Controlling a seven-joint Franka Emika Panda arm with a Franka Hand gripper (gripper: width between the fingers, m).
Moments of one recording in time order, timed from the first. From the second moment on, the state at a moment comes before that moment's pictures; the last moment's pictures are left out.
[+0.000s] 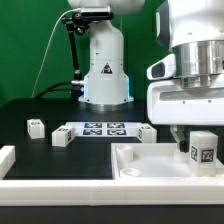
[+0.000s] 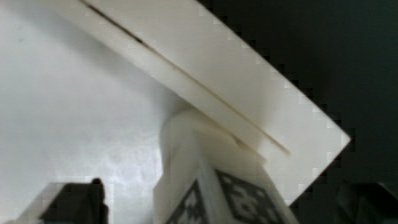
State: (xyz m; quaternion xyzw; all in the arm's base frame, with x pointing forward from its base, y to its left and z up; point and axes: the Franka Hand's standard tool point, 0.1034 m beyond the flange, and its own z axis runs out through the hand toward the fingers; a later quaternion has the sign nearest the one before) arm 0.615 0.127 0.058 -0.93 0.34 -0.10 0.06
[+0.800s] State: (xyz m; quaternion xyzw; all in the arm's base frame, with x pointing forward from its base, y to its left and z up) arm 0.619 0.122 0.059 -0.99 -0.01 -0.12 0.01
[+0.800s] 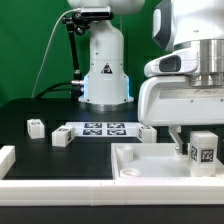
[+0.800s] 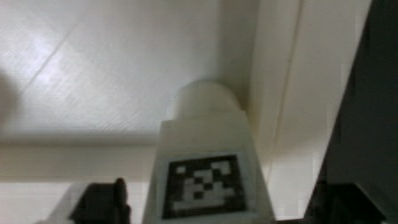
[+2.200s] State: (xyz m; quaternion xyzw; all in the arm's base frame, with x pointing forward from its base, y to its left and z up) arm 0.618 0.122 0.061 -0.79 0.60 -0.08 0.10
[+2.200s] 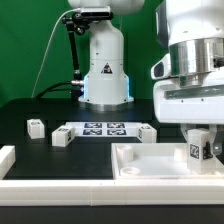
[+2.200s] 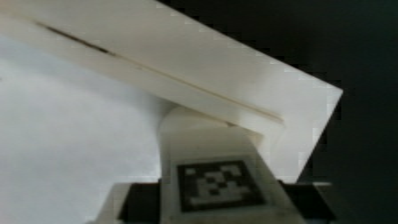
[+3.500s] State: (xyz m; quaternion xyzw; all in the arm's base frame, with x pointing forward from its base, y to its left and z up) arm 0.616 0.131 0.058 -0.91 0.39 -0.10 0.07
